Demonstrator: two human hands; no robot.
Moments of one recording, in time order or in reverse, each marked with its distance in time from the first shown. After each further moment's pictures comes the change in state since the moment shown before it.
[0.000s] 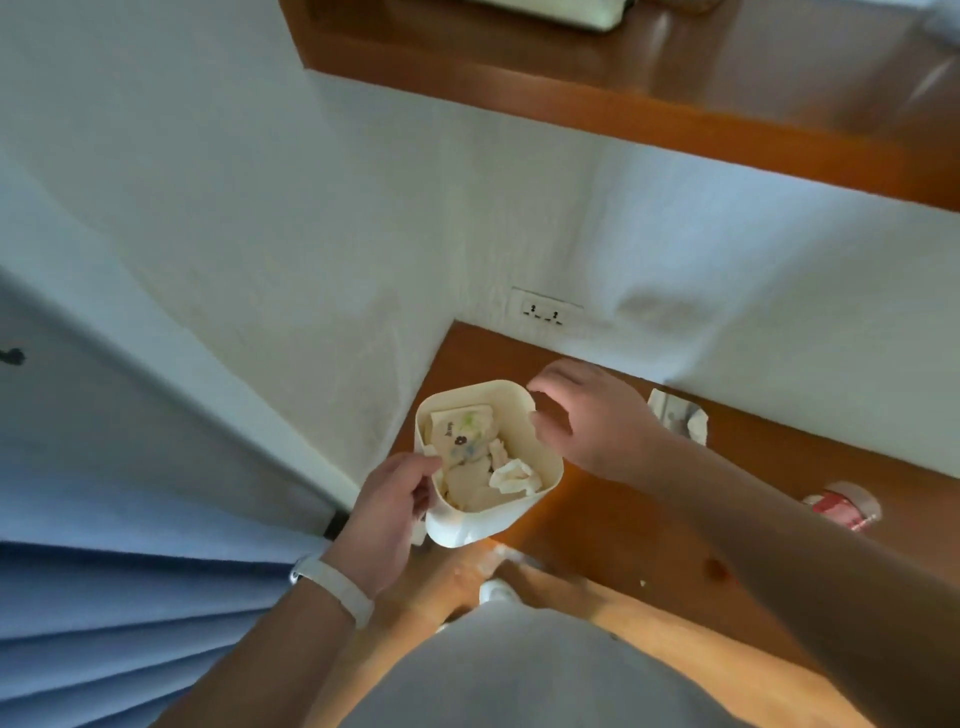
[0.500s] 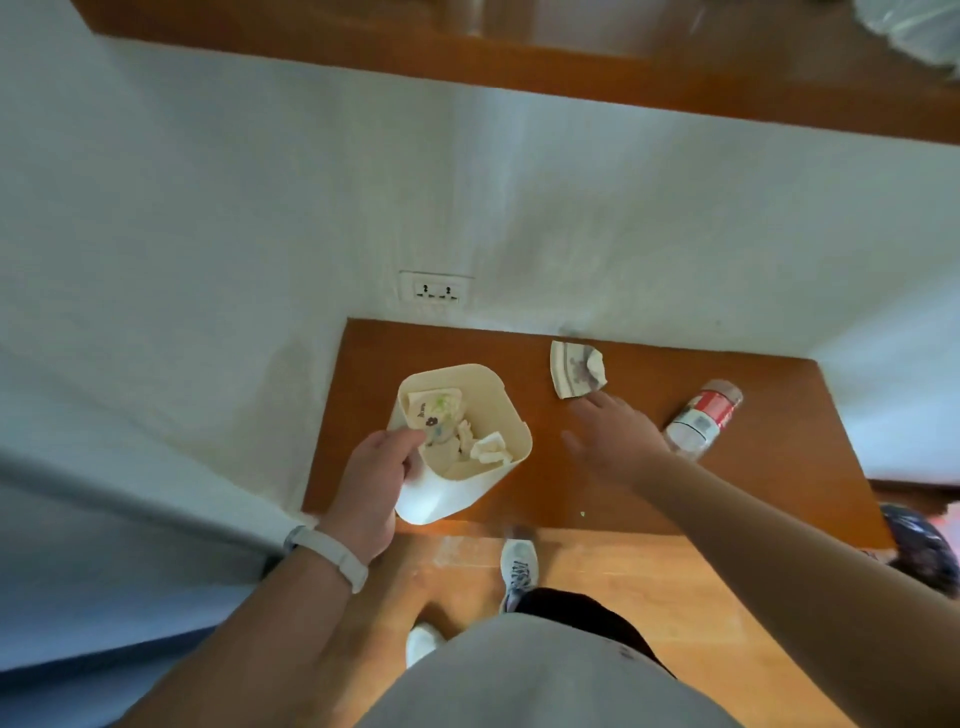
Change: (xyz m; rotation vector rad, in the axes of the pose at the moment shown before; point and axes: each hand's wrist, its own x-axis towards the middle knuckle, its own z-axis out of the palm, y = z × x) left_hand 0.007 -0.001 0.040 0.269 -0.234 0.009; right_hand -0.111 0.049 0.048 -0.138 -0.170 0.653
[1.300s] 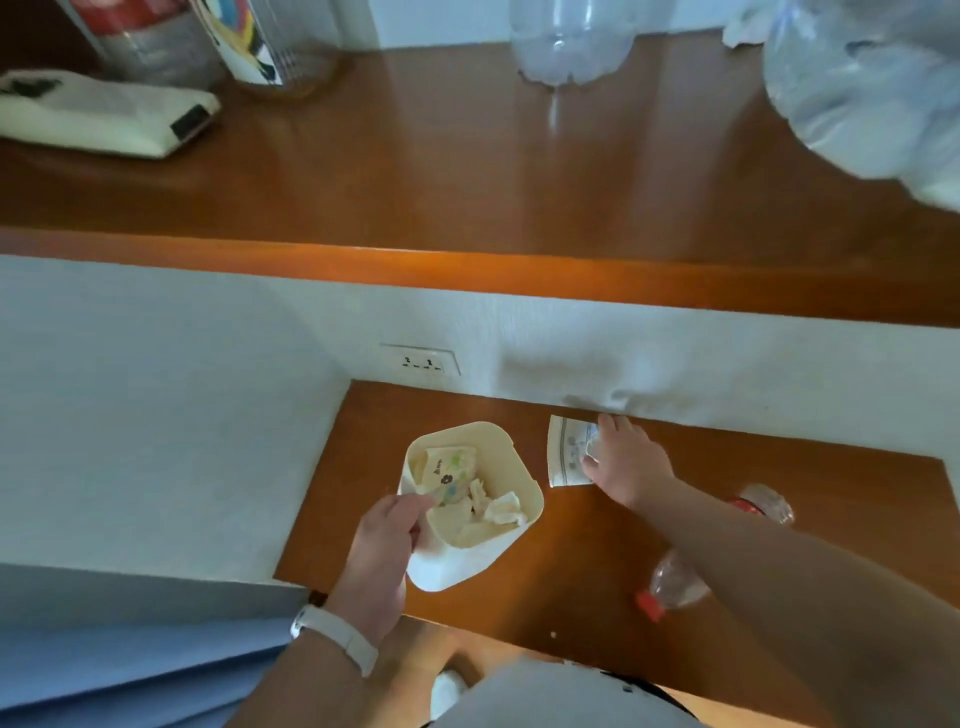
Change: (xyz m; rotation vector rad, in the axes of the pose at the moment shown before) left_hand 0.023 0.025 0.139 0.022 0.327 -0.079; right_hand 0.156 0.130 0.033 0.168 0.001 -0.024
